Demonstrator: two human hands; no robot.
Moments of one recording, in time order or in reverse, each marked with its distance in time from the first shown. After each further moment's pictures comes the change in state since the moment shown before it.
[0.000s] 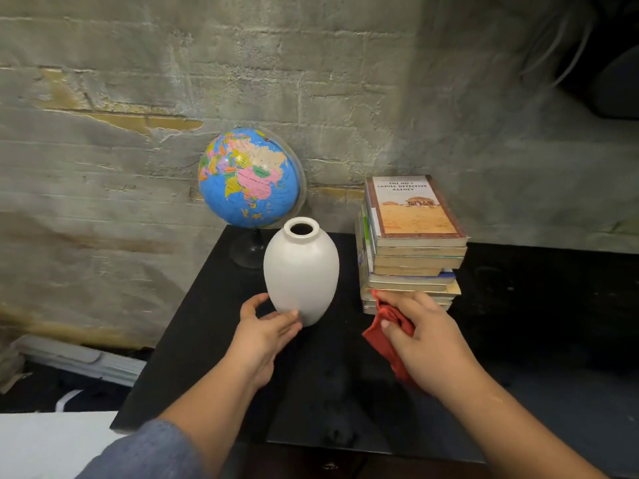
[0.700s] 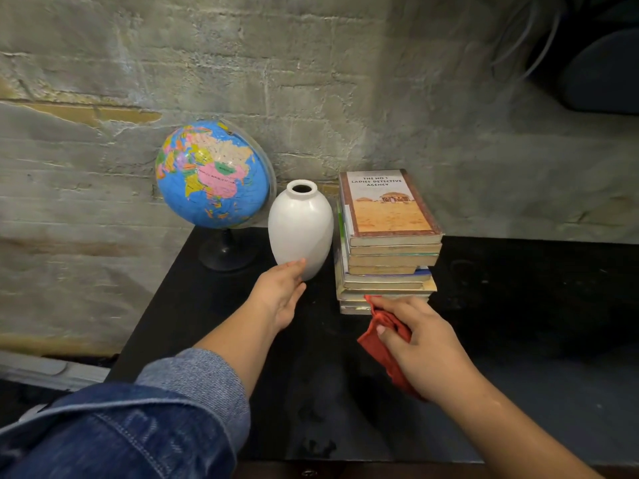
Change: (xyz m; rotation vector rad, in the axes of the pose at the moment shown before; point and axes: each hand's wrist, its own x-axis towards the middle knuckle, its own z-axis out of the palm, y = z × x) left_hand 0.068 0.014 0.085 -0.059 -0.063 -0.052; right_hand -0.001 0.024 -0.013 0.021 -0.022 0.052
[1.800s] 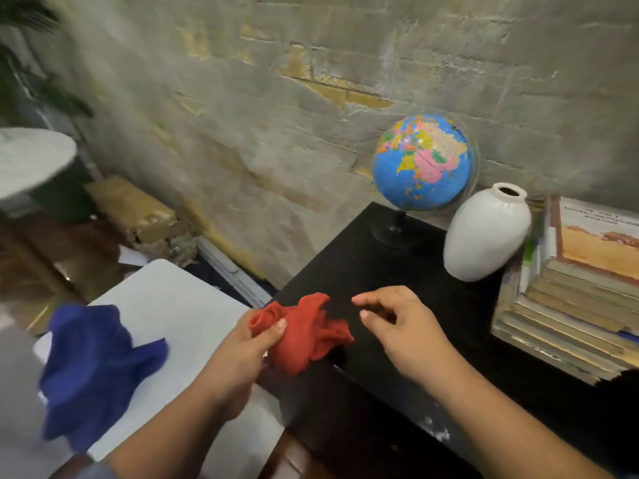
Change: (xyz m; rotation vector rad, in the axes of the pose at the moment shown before) left_hand -0.234 -0.033 -0.205 0.129 0.385 0.288; right_hand -0.019 -0.130 0.113 0.260 -0.490 -0.317
